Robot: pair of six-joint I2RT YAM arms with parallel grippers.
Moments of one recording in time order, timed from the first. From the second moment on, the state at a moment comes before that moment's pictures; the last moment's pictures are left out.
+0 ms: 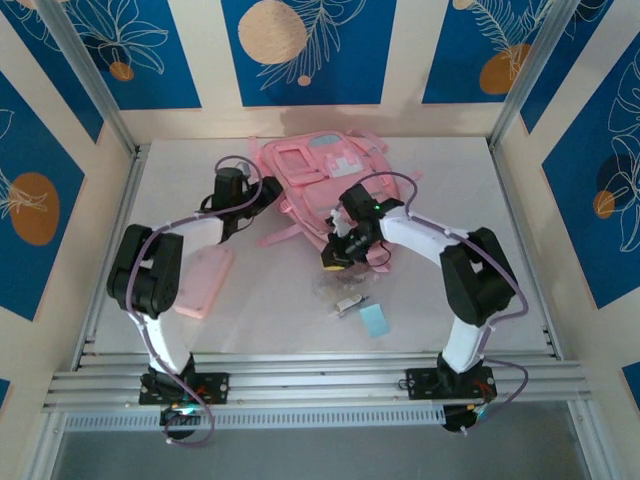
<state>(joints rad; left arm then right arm) -0.29 1.81 1.04 0.27 0.29 -0.88 0.56 1.81 1.26 -0.73 -0.64 0.45</state>
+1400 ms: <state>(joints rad) -0.37 1.64 0.87 0.17 0.44 -0.84 0.39 1.86 1.43 -1.10 -0.33 0.23</state>
